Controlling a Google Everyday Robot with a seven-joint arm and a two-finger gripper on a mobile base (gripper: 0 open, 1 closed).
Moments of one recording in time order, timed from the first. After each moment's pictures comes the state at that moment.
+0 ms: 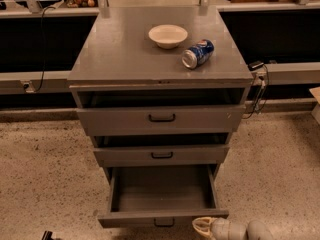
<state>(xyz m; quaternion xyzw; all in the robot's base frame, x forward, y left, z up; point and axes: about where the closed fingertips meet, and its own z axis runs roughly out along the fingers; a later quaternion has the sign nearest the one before) 0.447 -0.185 0.180 -0.48 0.67 0.30 0.47</state>
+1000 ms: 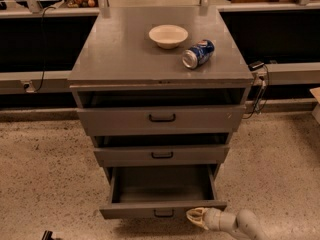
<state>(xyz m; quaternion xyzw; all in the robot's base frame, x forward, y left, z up) 0.499 -0.167 0.148 -0.50 0.67 0.29 0.48</state>
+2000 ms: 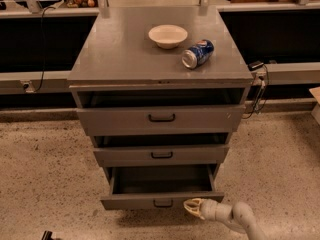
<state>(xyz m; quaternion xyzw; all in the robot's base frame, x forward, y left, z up) 0.543 -0.155 0.147 -0.49 0.65 0.29 0.50</state>
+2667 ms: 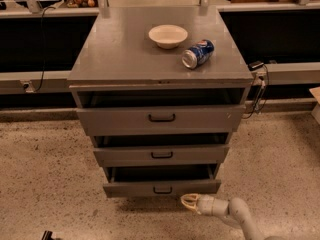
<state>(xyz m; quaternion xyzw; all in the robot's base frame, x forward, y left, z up) 0.571 -0.146 0.149 -0.47 0.65 0.29 0.52</state>
